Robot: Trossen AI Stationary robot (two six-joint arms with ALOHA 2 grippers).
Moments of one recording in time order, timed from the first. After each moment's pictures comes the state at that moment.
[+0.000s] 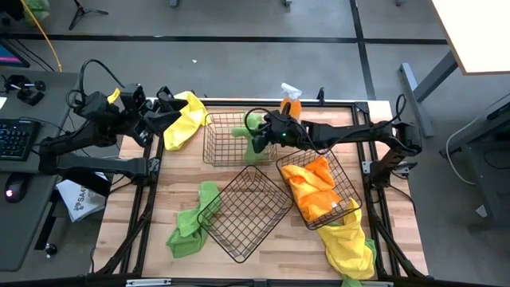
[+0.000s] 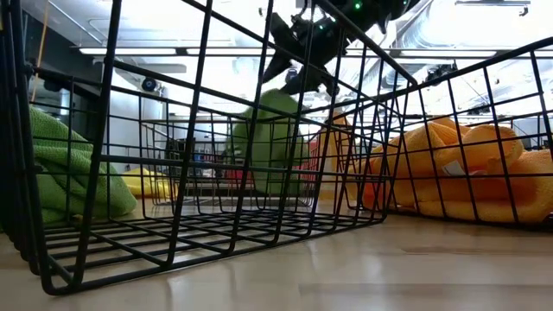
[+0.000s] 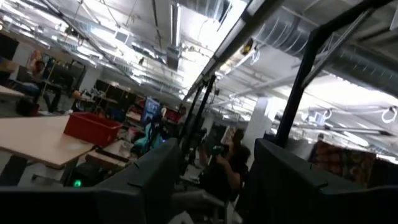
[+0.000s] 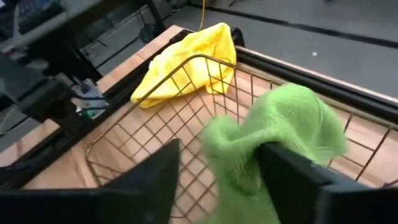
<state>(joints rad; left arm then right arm) 0.18 0.73 1.00 0.14 0.13 -0.44 -0.14 1.66 1.22 -0.06 0.32 0.55</state>
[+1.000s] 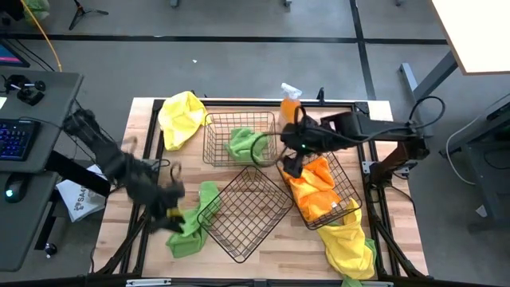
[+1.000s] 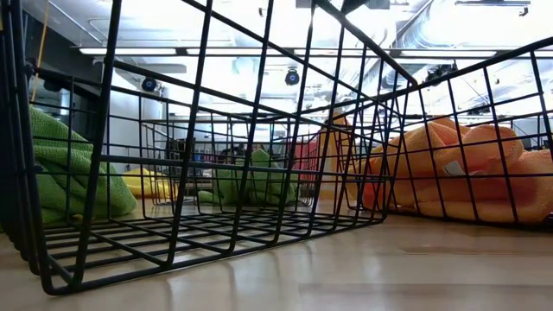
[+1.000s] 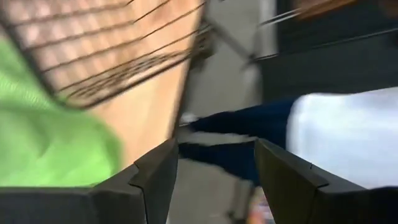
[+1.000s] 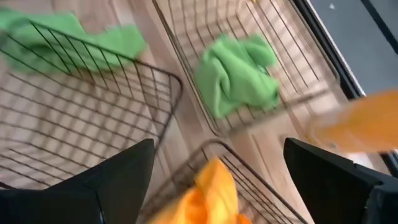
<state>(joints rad) -0.75 1.02 1.00 -0.67 -0.03 -1.19 0.09 1.61 1.87 -1.27 0.28 0.36</state>
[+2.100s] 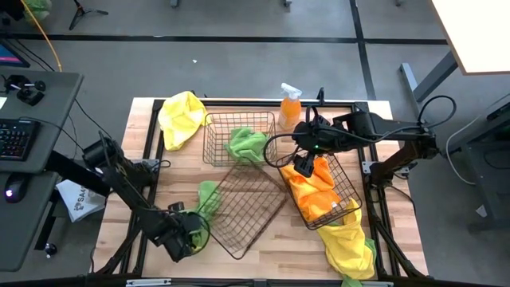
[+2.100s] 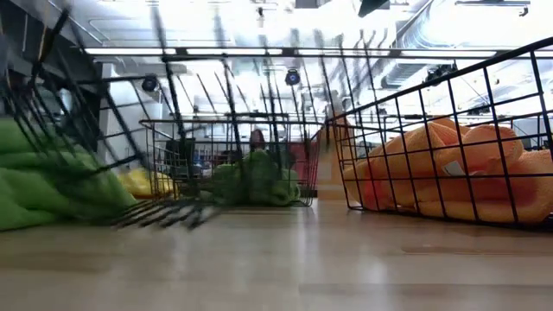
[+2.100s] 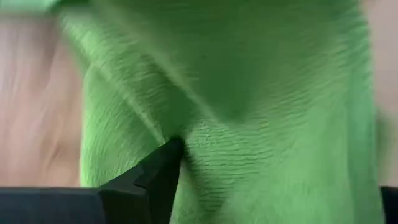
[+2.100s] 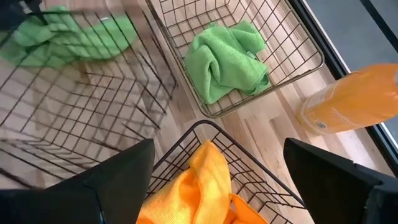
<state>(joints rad) -0.91 1.65 0.90 -0.79 -0.18 -1.20 0.11 1.52 1.80 -1.30 0.29 0.41</state>
